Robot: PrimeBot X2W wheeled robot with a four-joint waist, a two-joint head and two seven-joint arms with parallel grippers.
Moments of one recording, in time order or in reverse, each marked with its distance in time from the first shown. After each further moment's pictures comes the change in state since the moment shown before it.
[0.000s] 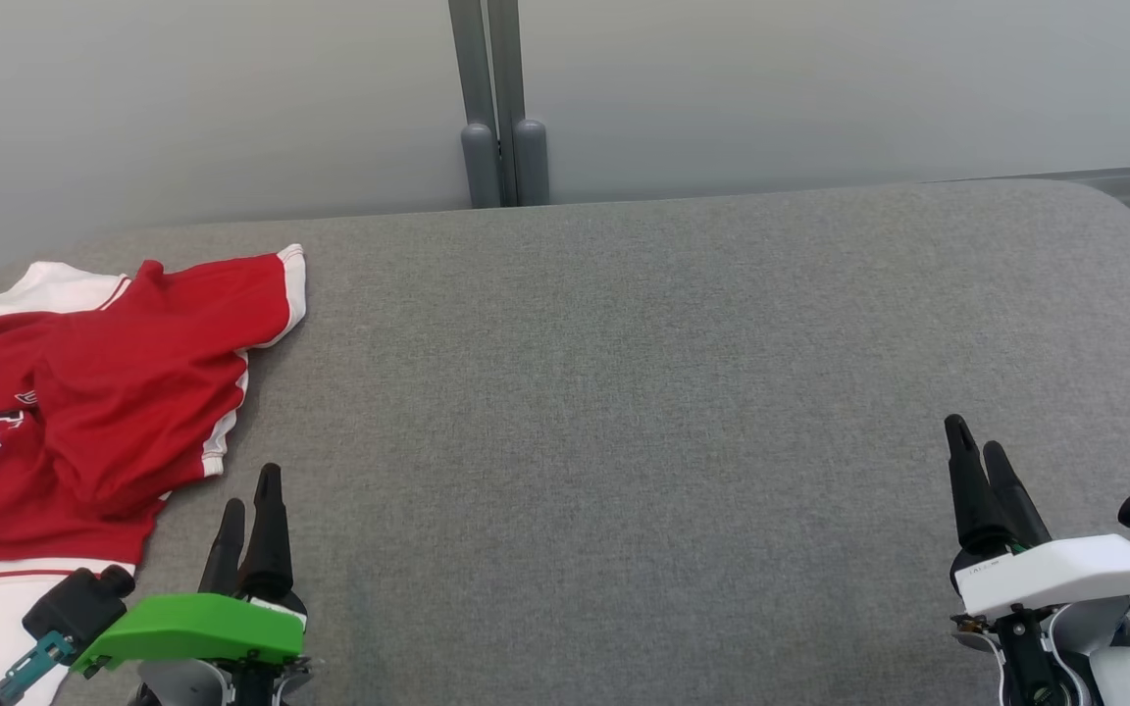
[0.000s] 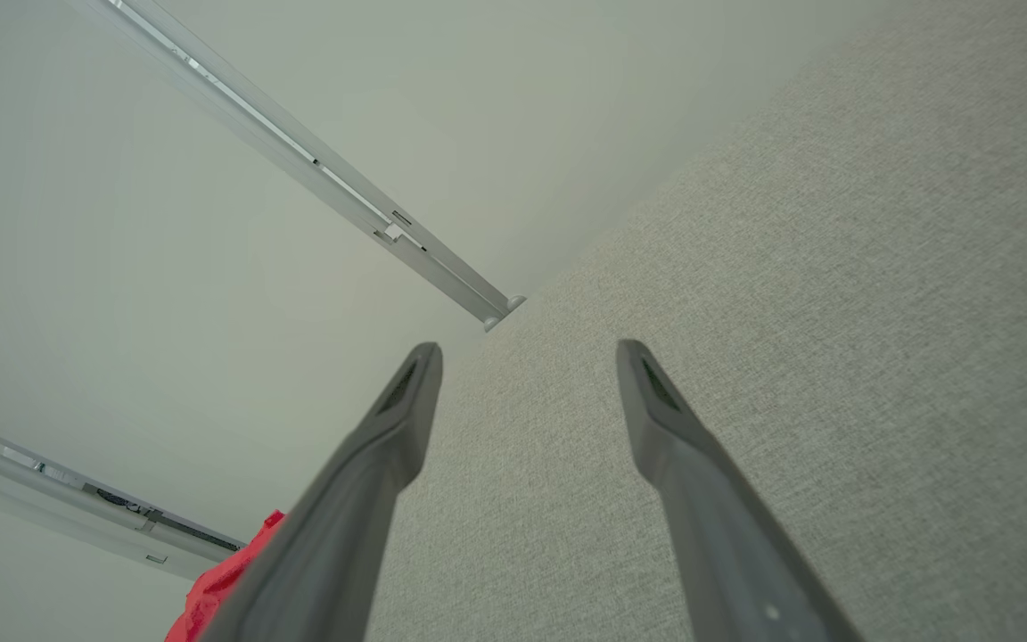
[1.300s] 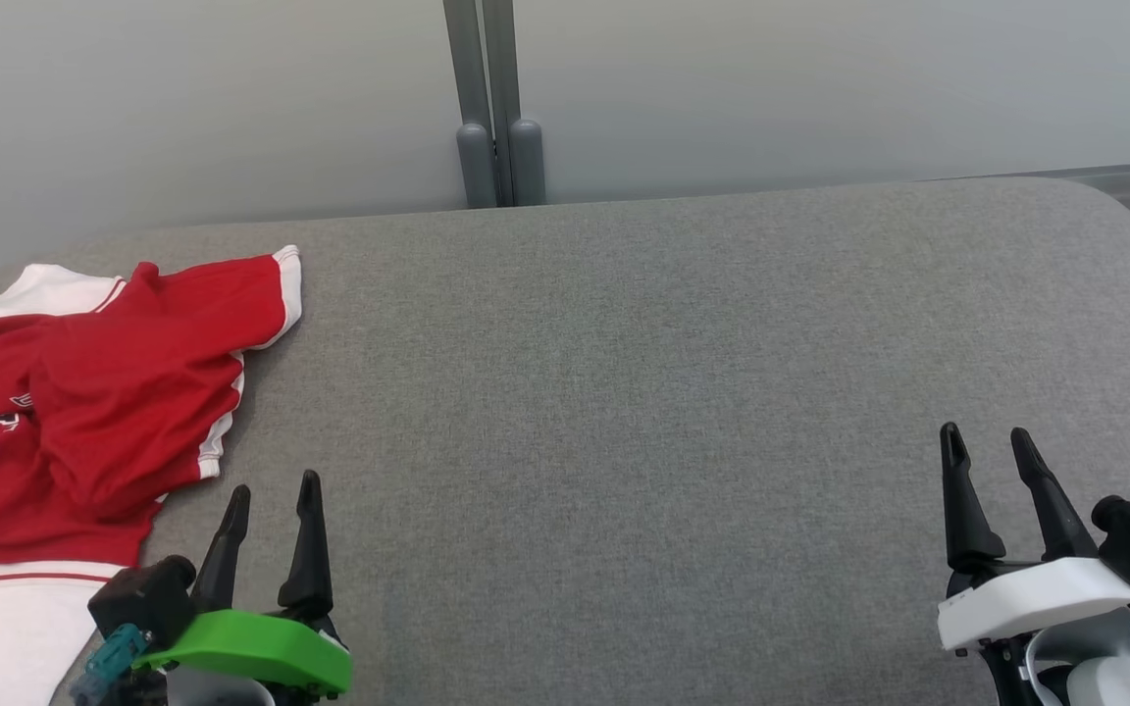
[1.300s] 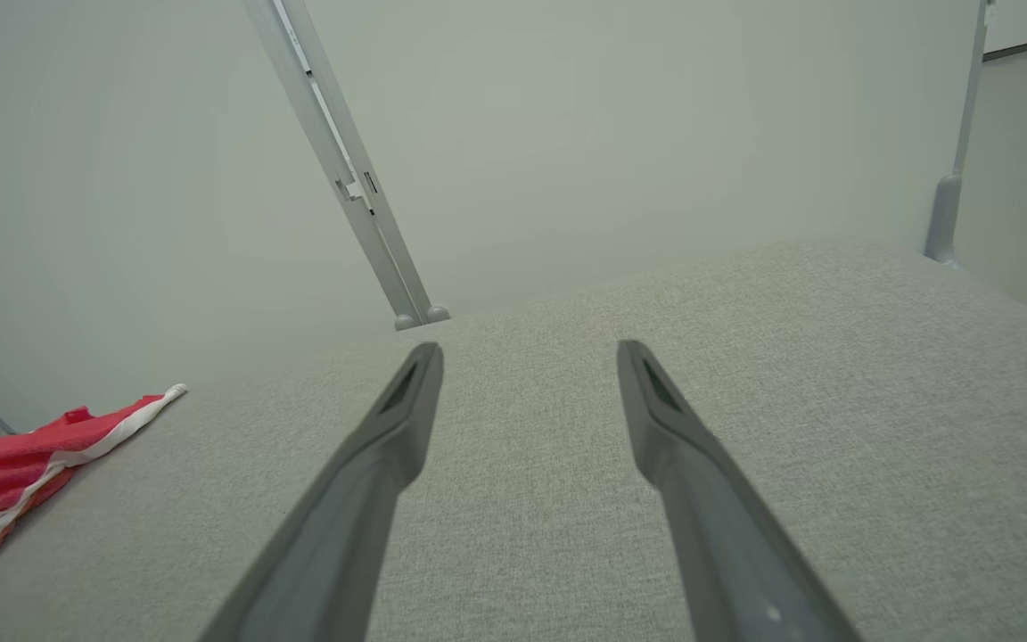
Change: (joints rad) left arm 0.030 0.012 -0.048 -0.027 0.510 -0.009 -0.114; right arm 0.038 -0.007 0.001 -0.042 -0.514 0.000 -0.114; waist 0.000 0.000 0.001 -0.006
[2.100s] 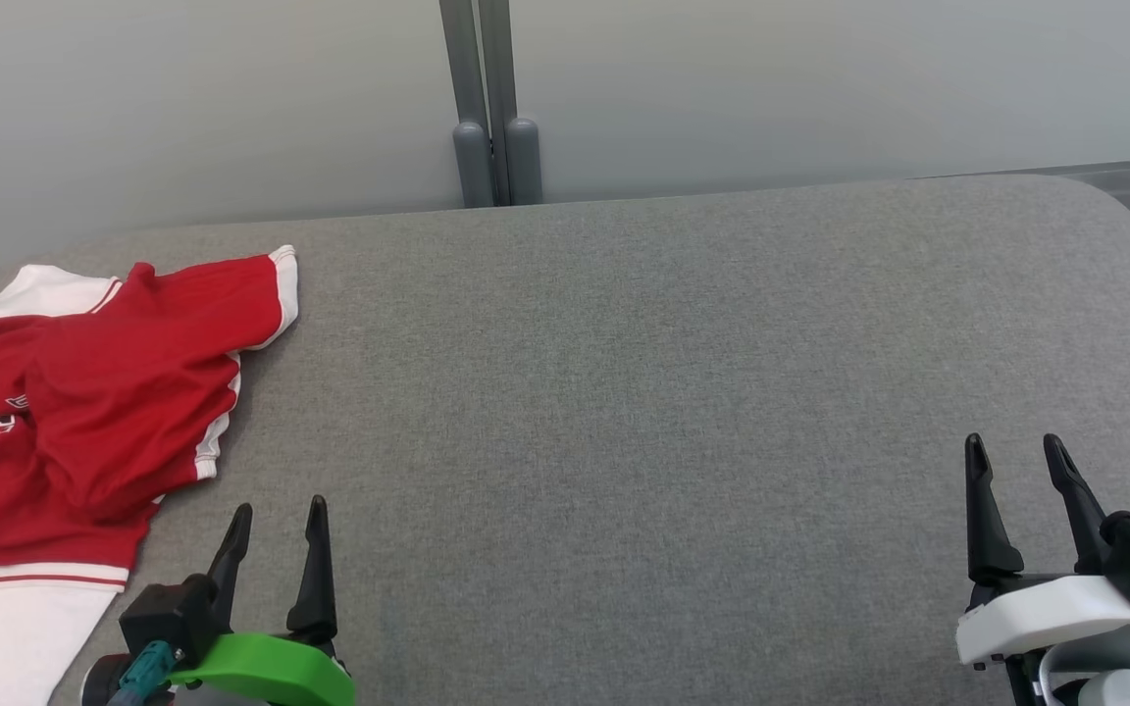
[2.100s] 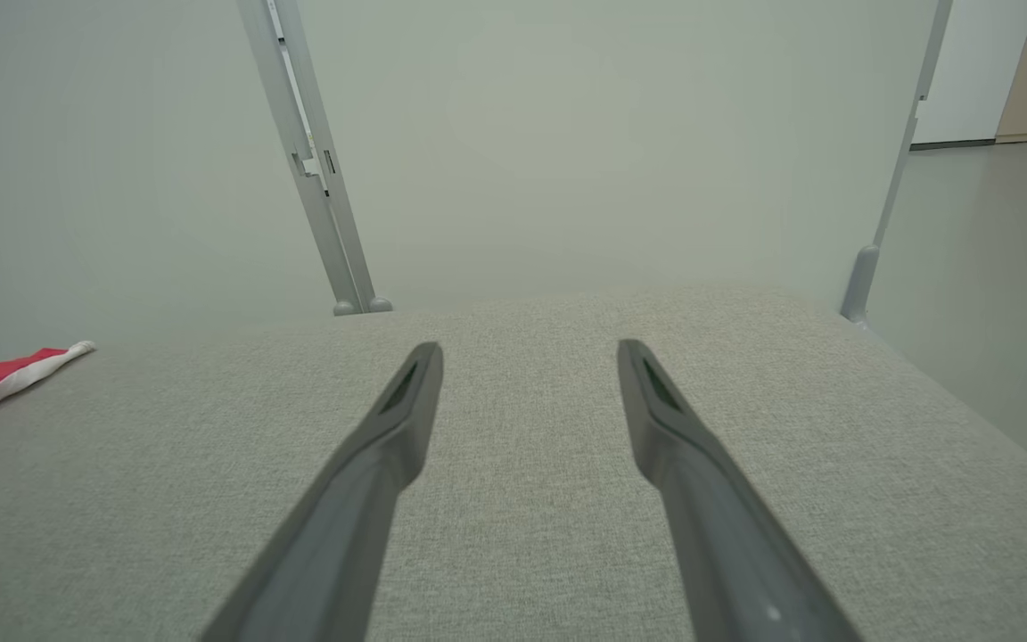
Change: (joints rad) left arm 0.012 0.001 0.007 0.057 0.167 -0.009 -0.053; right arm 0.018 0.014 -0.064 0.011 -0.192 0.000 -0.053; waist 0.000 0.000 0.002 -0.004
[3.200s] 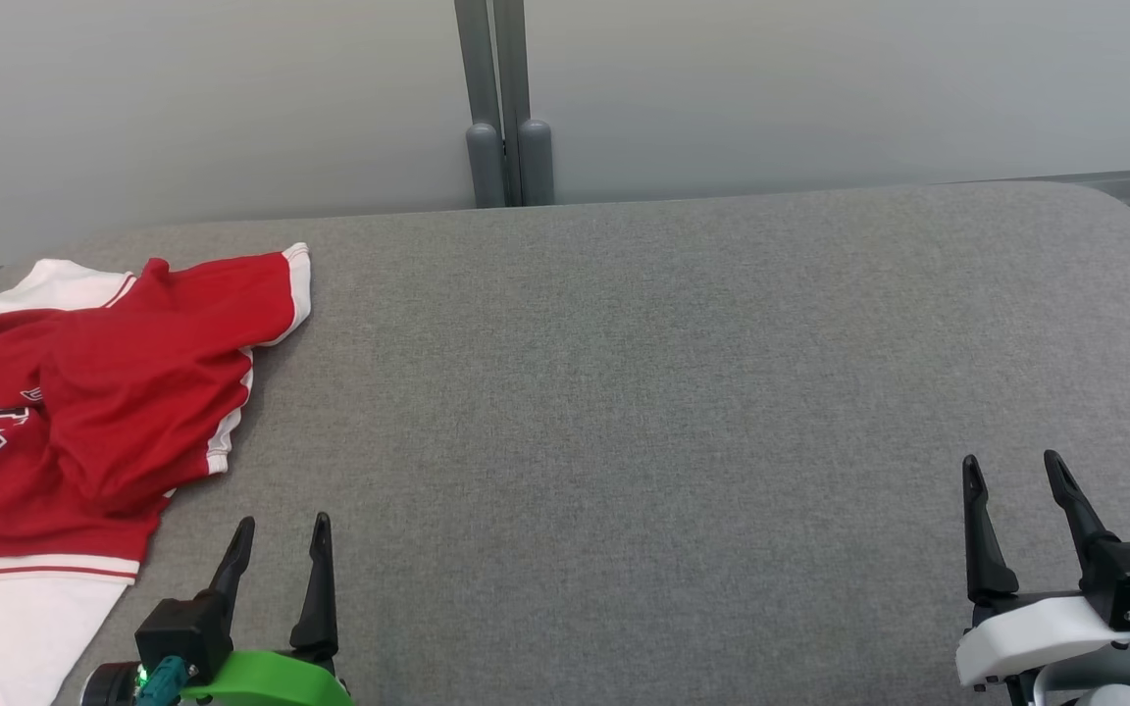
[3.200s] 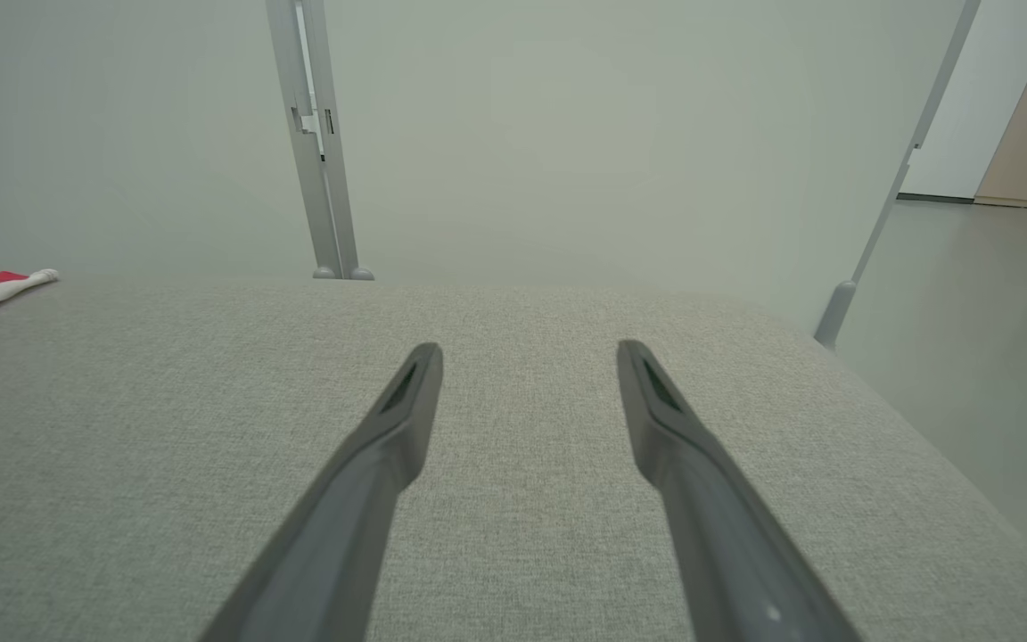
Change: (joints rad) left arm 0.005 -0.006 0.021 0.048 0.100 -0.019 -0.048; right arm 0.013 0.008 -0.023 0.037 -0.148 0.000 -0.049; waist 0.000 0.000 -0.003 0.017
